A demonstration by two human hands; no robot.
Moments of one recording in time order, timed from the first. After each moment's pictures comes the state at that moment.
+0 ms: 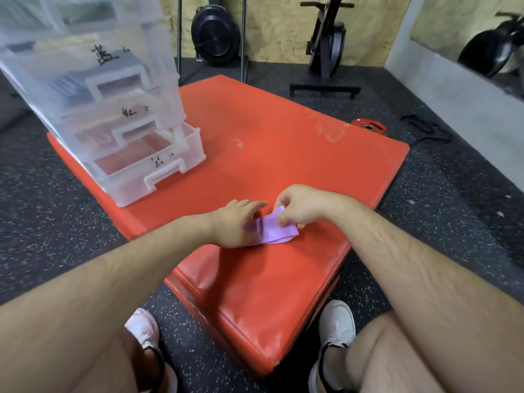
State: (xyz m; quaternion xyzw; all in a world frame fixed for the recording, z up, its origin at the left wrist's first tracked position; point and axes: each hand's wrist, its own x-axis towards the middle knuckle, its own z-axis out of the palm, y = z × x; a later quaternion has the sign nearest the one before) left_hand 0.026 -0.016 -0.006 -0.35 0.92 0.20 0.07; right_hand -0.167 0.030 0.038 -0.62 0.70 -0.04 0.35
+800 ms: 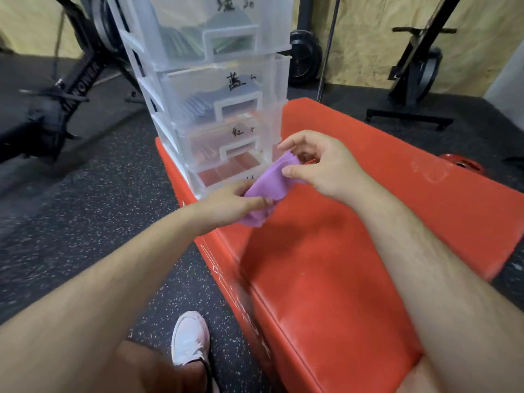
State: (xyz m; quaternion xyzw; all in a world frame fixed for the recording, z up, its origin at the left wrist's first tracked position) left_hand 0.170 -0.064 0.062 -0.49 0.68 0.48 -0.24; right_hand -0.044 -0.066 0.103 -0.71 0.45 -0.42 0.34
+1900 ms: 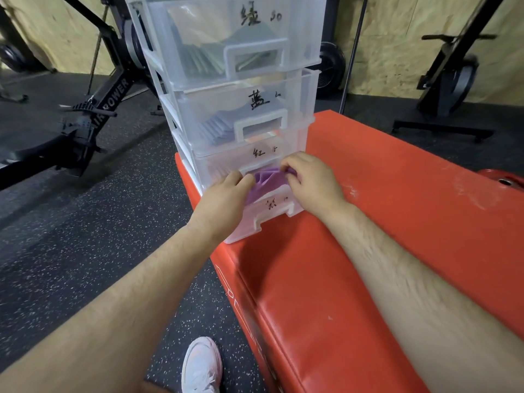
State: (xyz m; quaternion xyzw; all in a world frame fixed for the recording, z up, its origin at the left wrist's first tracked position) left_hand 0.209 -0.139 0.032 -0.52 0.82 -0.11 -0.22; right_hand -0.005 -0.180 0.040 -0.80 0.46 -0.38 0.01
